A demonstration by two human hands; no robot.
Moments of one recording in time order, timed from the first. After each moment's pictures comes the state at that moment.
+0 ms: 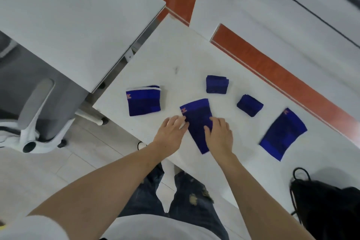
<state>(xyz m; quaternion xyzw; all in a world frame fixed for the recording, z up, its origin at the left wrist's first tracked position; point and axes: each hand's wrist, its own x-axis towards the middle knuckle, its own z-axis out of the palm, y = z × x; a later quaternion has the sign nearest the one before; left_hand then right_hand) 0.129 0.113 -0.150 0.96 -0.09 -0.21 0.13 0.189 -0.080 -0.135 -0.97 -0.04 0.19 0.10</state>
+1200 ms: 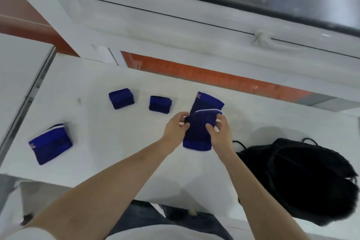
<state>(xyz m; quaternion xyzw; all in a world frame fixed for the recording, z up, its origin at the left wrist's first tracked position) 0.241 -0.195 -0.087 0.75 0.15 -0.26 0.59 0.212 -0.364 -0.095 -0.80 0.27 0.10 0.53</state>
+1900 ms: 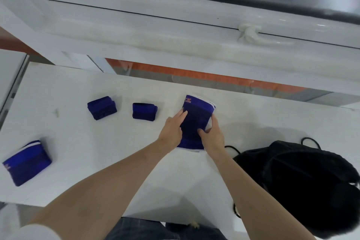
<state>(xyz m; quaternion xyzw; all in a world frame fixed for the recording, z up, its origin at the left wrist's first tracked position) 0.279 -0.235 -0.137 0.90 -0.08 -0.26 0.35 0.242 -0.401 -0.142 -0.83 0.30 0.17 0.44</state>
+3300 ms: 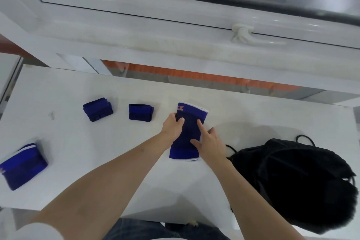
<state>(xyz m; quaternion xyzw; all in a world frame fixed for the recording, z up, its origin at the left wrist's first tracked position) 0.299 -0.262 -0.139 0.77 0.20 -0.33 0.51 0.219 -0.411 -0.149 -0.95 0.12 0.23 0.17</state>
